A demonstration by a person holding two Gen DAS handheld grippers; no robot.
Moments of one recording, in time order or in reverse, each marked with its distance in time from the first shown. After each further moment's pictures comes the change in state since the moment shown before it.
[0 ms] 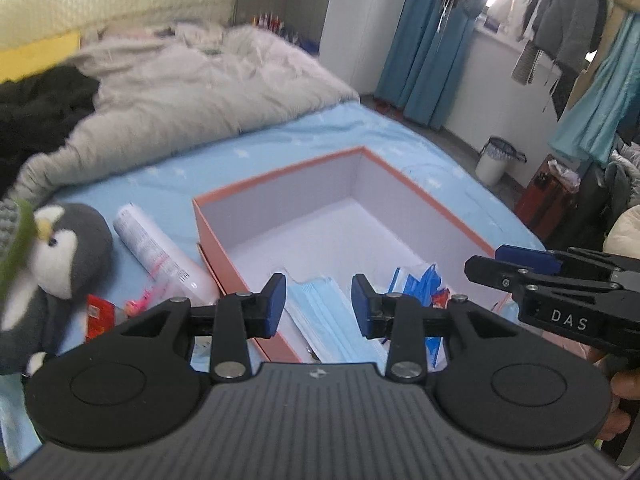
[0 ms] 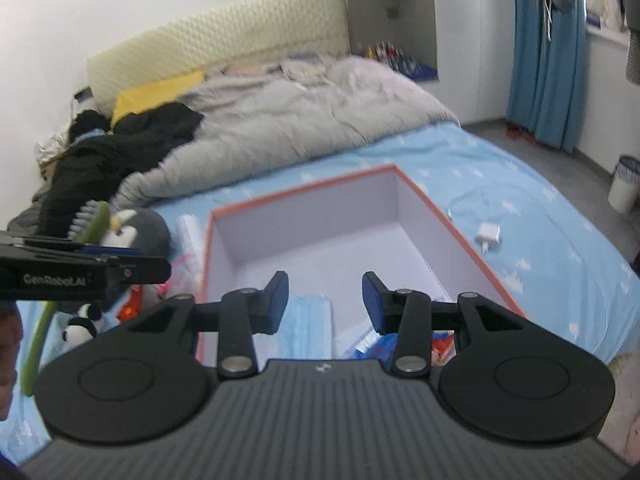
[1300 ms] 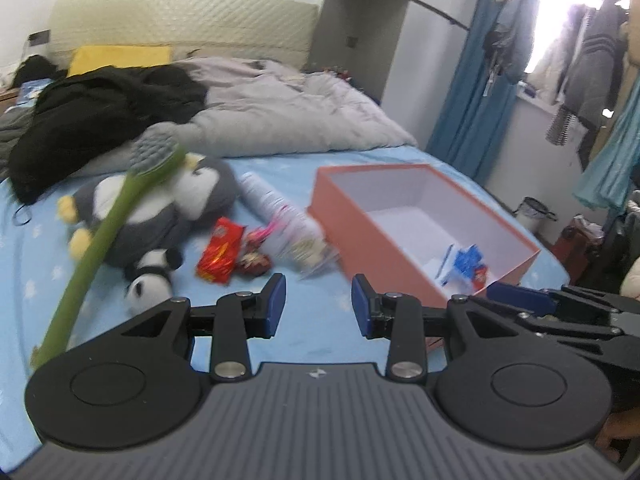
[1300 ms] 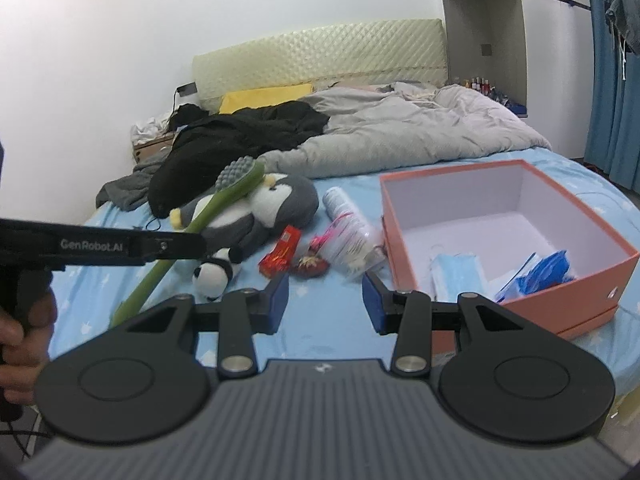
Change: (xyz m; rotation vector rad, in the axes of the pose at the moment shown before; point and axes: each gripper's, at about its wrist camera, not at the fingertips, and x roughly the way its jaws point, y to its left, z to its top) left arm -0.170 0.080 -0.176 -0.139 -0.172 0.128; right arm -0.073 0.134 -0.116 -0.121 -0.088 0.226
